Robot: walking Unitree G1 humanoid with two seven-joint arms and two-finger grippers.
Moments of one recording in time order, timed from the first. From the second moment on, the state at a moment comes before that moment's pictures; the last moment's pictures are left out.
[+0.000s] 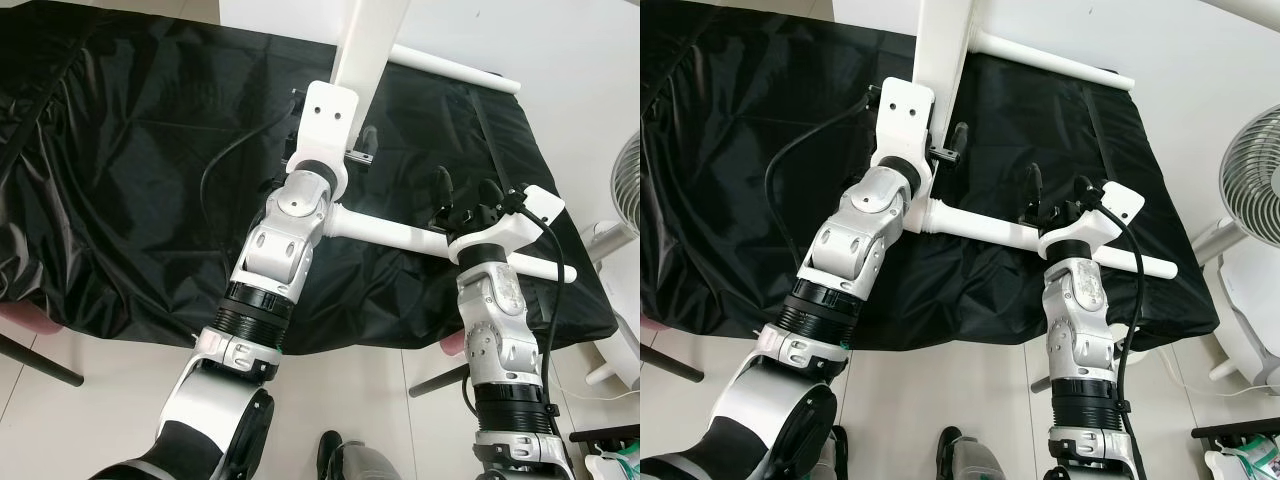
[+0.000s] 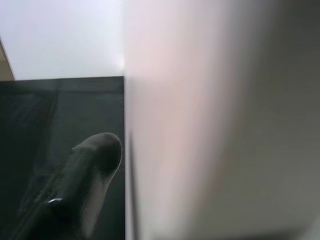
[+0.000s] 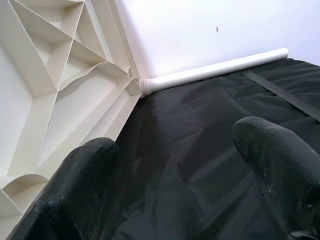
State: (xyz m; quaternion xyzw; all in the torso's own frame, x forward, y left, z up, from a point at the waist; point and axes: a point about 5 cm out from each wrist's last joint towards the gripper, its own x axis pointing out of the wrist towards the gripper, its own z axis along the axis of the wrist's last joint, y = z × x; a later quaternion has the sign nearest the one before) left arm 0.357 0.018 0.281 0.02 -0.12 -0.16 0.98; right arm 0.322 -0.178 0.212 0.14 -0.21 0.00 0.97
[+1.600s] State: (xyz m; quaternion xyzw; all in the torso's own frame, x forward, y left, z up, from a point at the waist) left arm 0.316 0.137 0.288 0.09 -0.18 0.11 0.97; right arm 0.329 -0.177 0.218 0.14 -0.21 0.00 0.97
